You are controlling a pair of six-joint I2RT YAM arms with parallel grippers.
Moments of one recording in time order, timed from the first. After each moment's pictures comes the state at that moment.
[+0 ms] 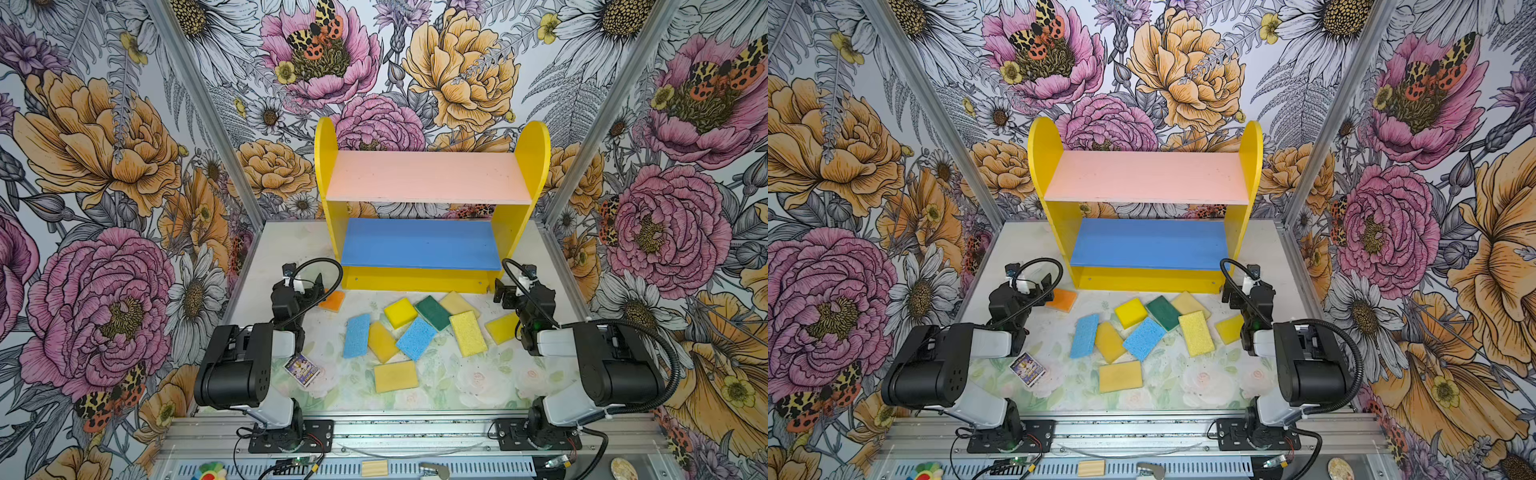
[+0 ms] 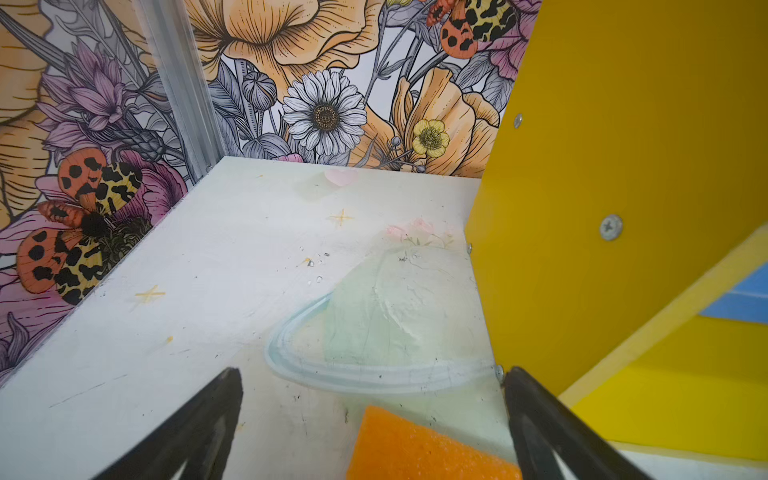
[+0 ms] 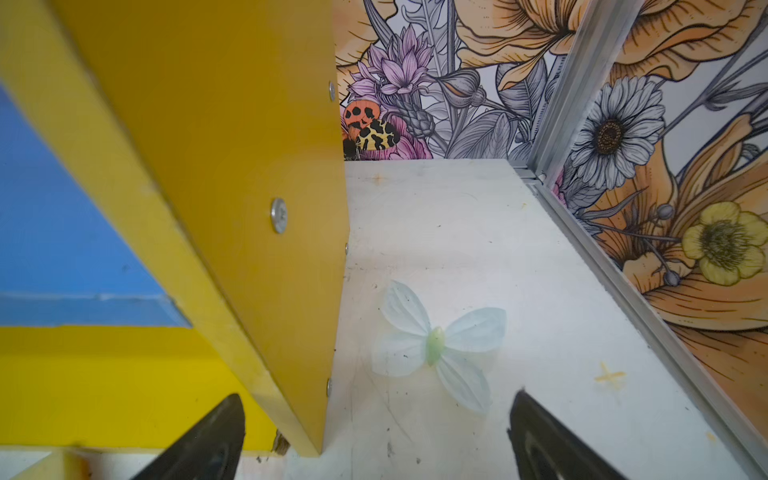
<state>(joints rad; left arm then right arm) 0.04 1.55 0.38 0.95 0.02 -0.07 -0.05 1.54 0.37 0.86 -0.02 0.00</state>
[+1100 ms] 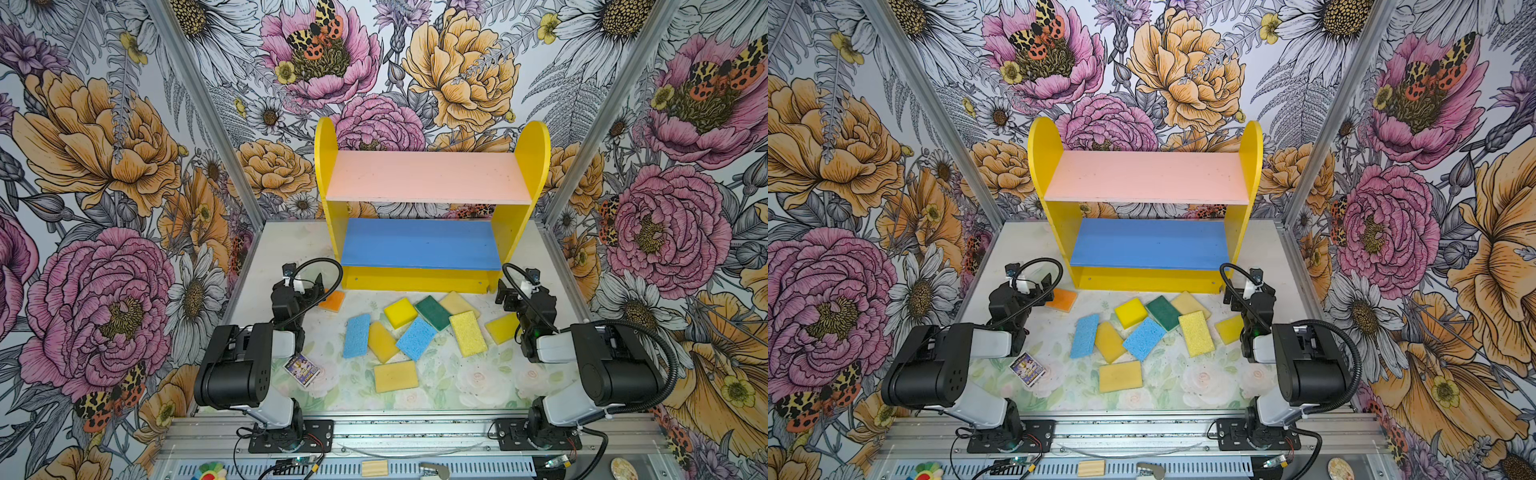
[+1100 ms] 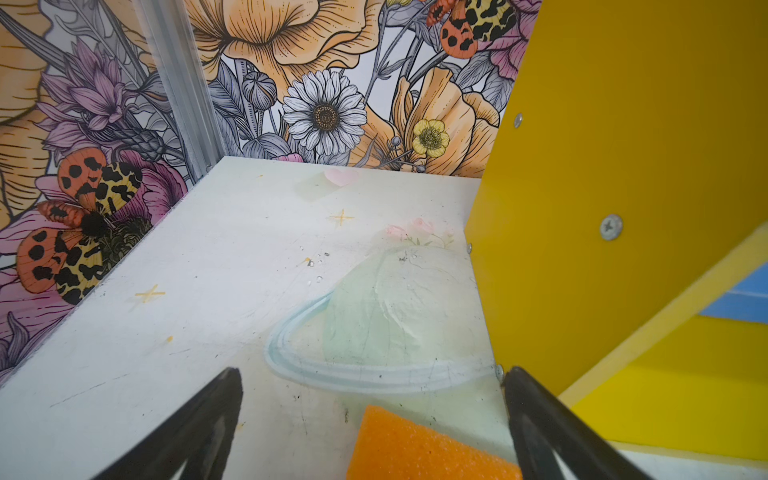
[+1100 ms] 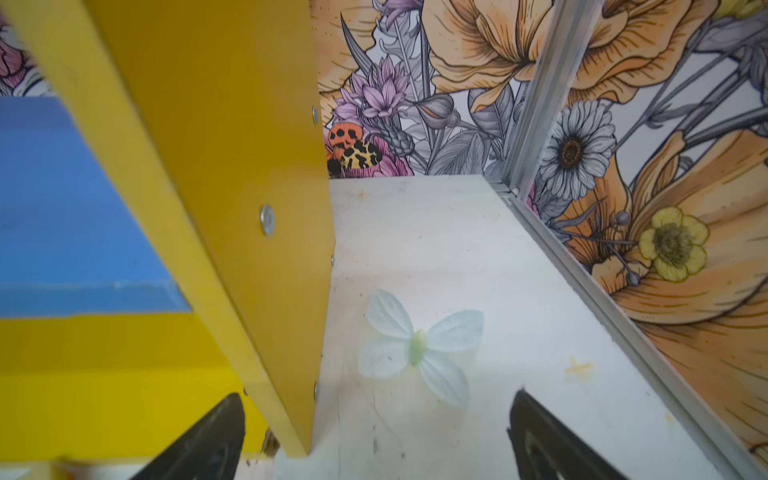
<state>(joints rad) 0.04 1.55 0.38 0.95 0.02 -0.07 -0.04 1.55 0.35 0.95 0.02 0.00</state>
